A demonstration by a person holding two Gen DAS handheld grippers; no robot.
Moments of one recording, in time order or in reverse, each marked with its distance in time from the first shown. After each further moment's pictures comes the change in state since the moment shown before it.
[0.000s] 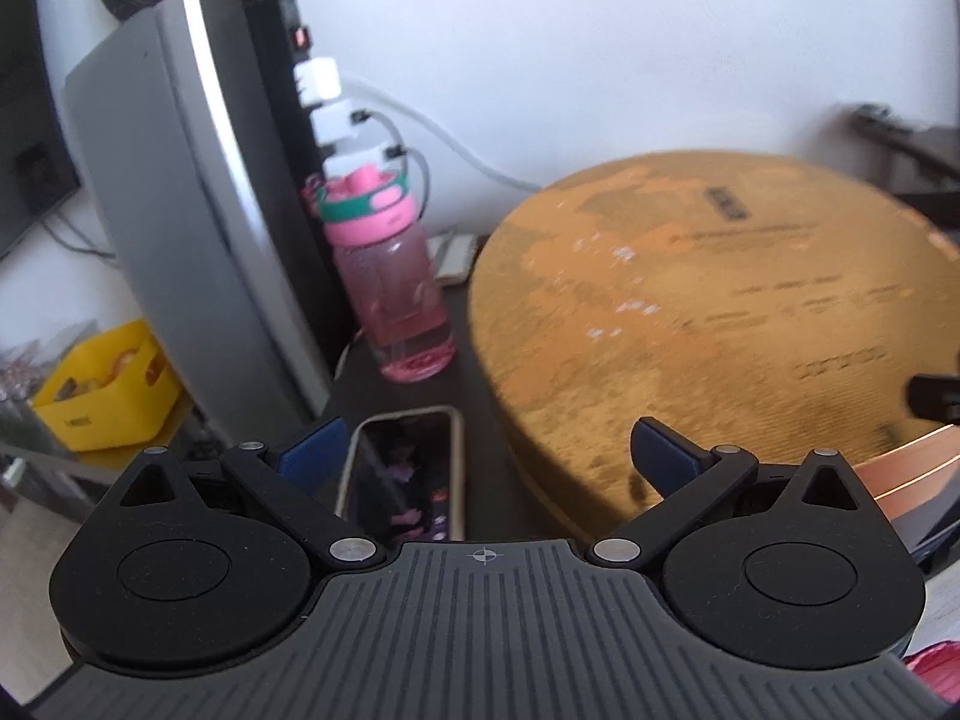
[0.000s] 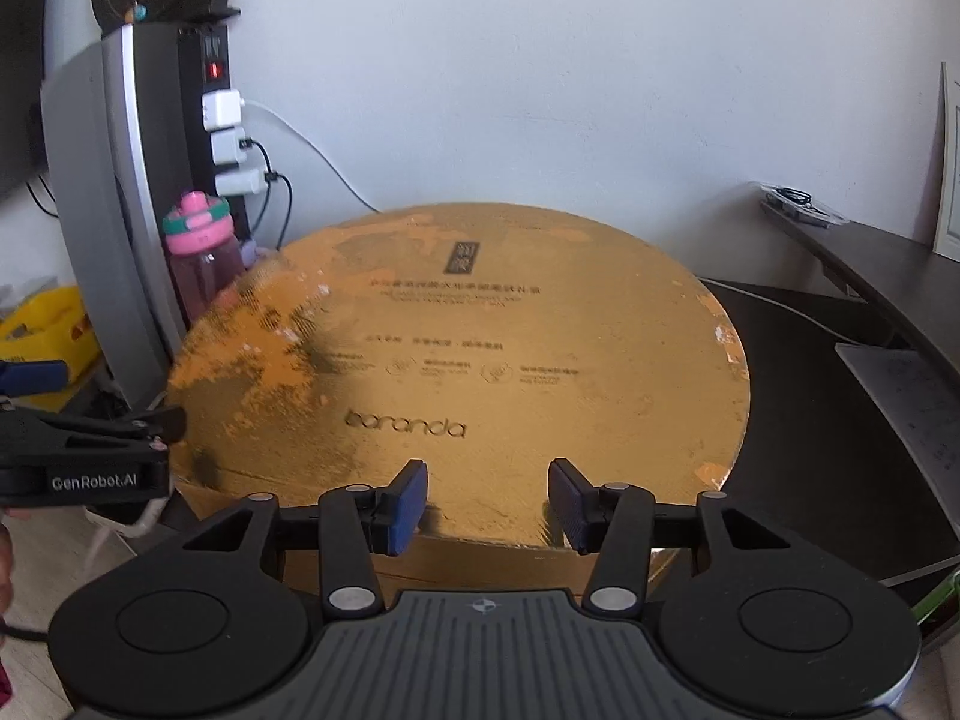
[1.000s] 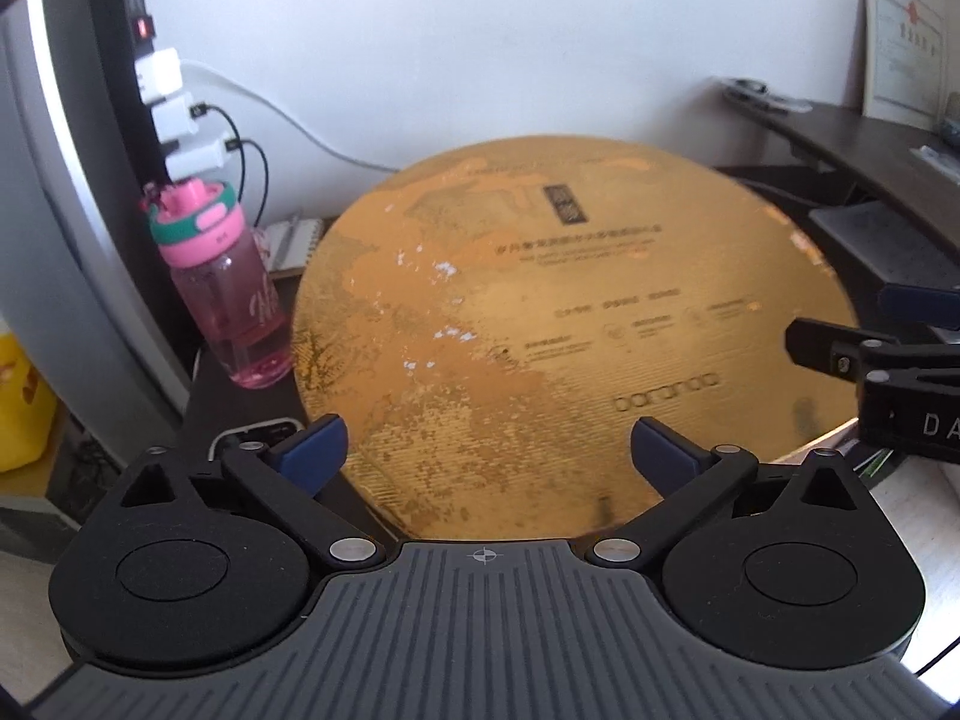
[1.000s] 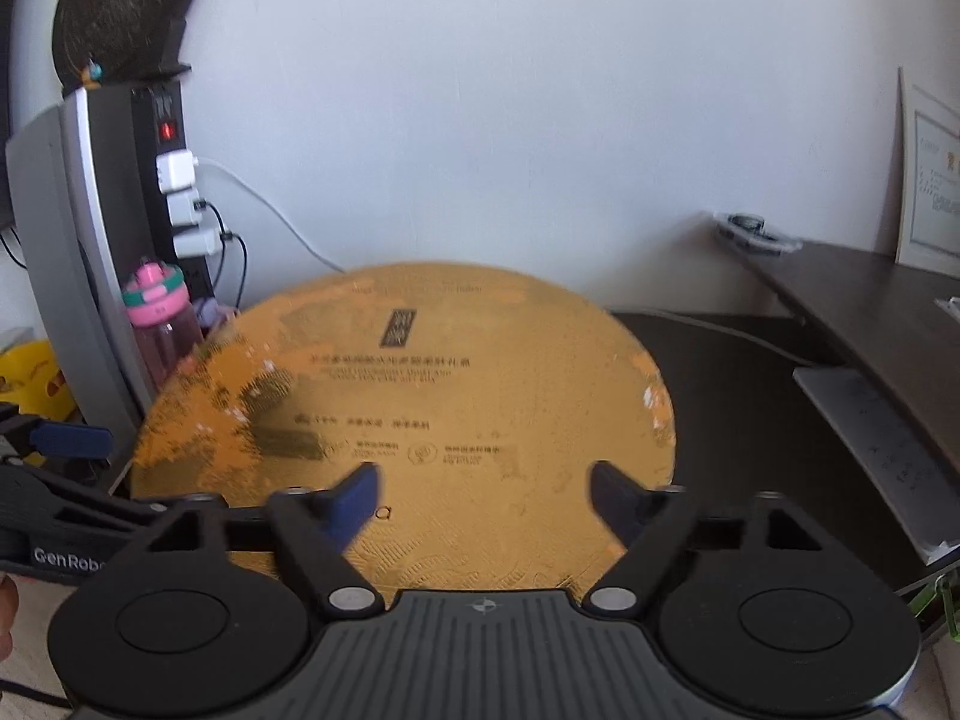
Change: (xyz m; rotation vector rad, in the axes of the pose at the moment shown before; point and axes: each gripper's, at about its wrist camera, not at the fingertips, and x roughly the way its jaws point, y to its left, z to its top) left arm -0.002 -0.026 0.045 0.045 0.133 -0.251; right arm -0.019 -0.033 0.027 0.057 -0.069 -0.043
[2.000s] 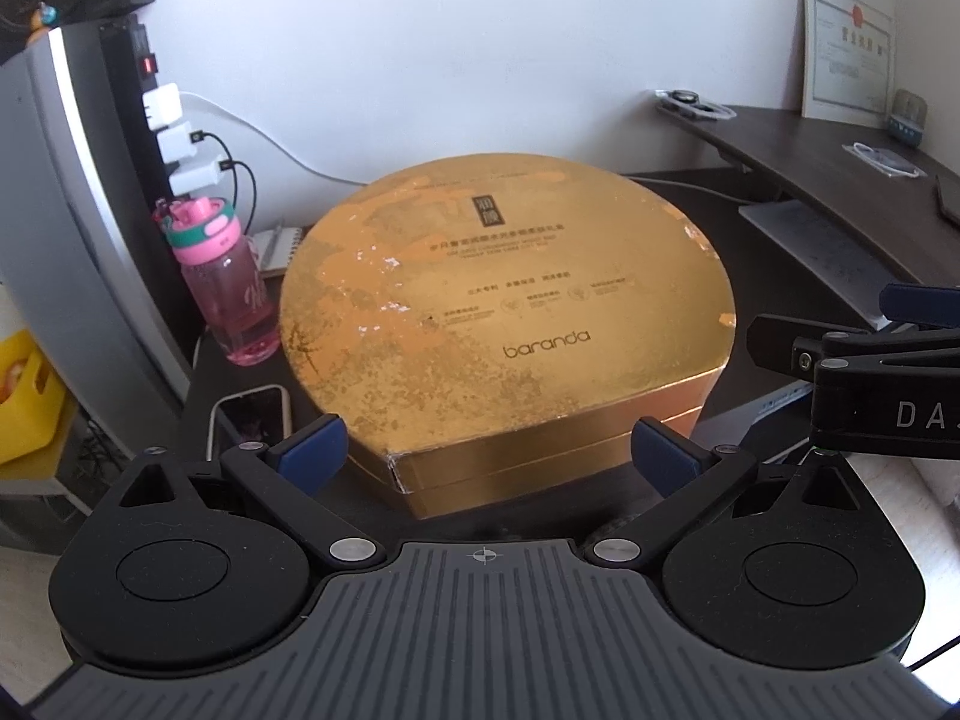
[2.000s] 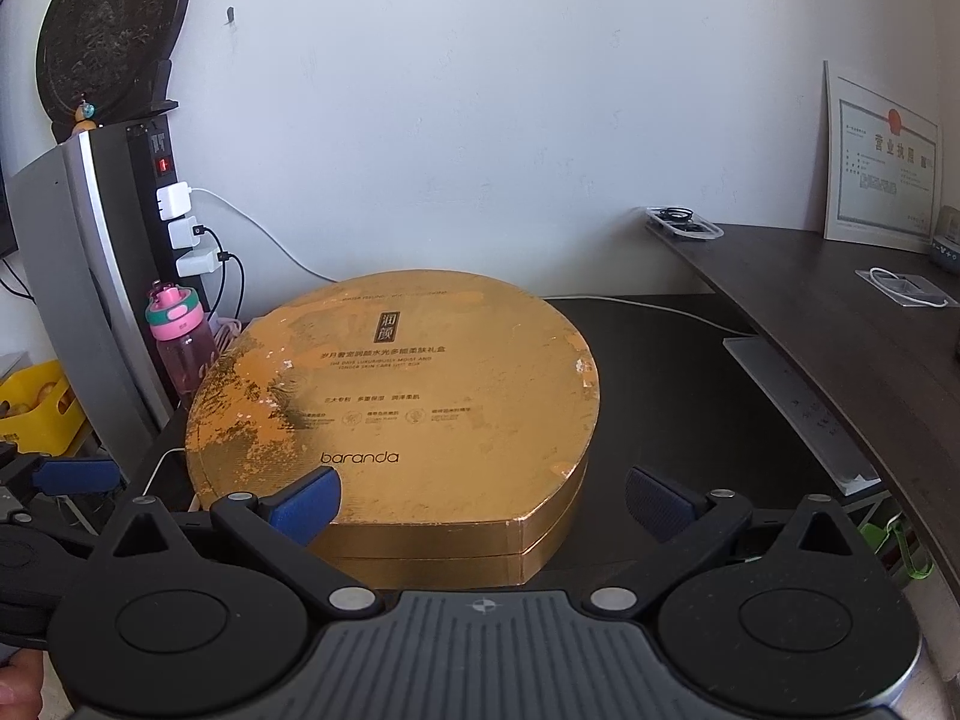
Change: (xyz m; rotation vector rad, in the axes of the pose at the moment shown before) left arm -0.073 -0.032 -0.019 0.022 0.007 -0.034; right arm -0.080 0.001 -0.002 0.065 0.048 -0.069
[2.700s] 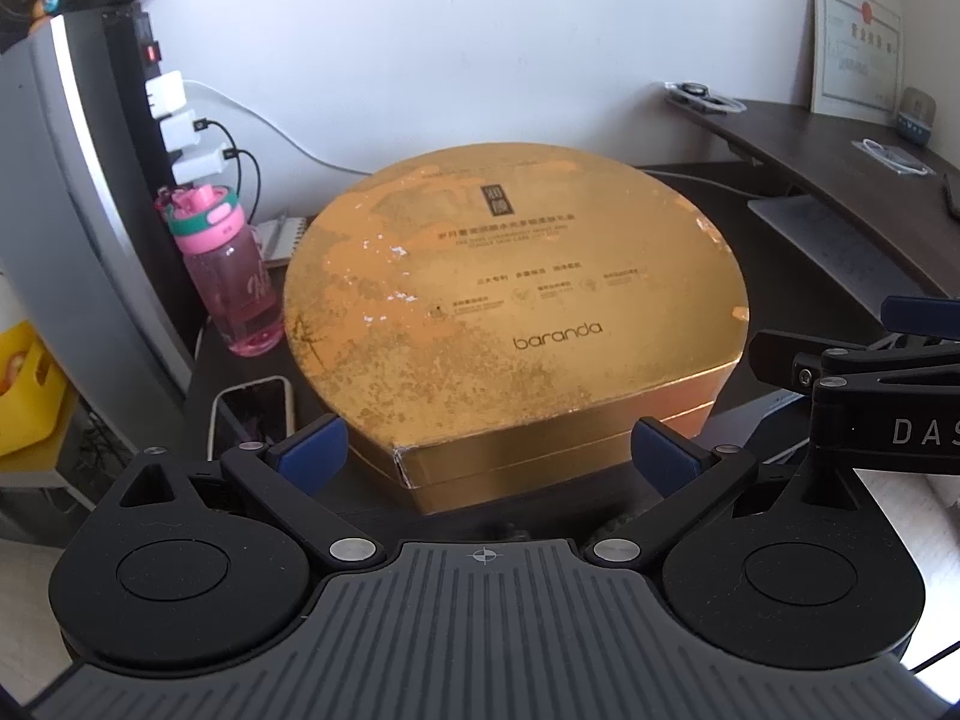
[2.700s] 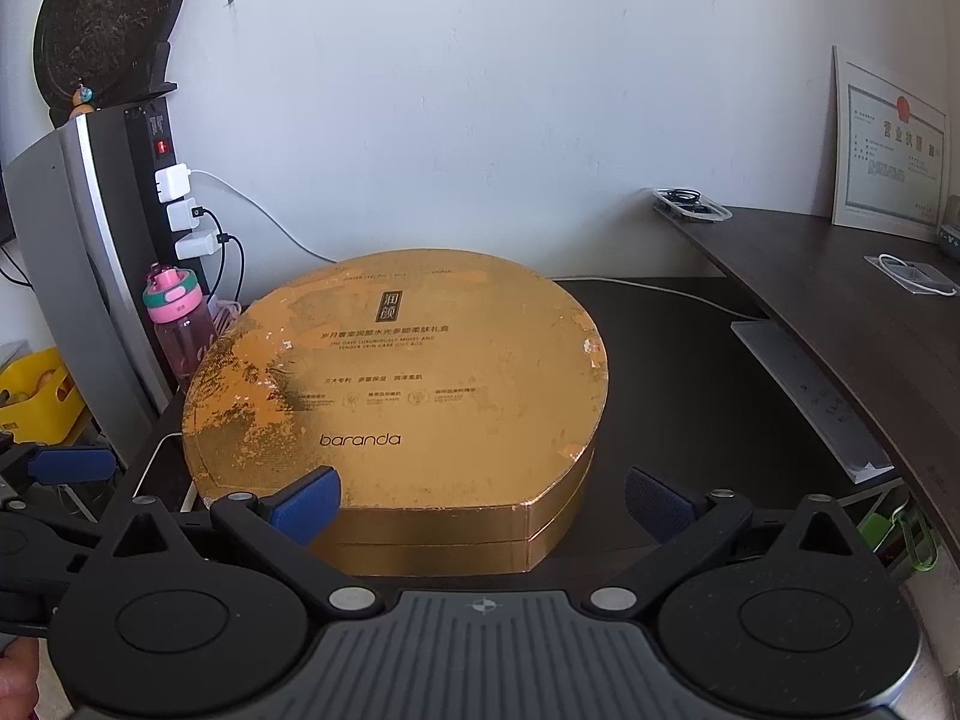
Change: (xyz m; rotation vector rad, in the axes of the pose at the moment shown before) left arm 0.009 0.002 -0.002 -0.010 0.019 0.008; right arm 0.011 0.000 -0.004 0.000 0.036 0.004
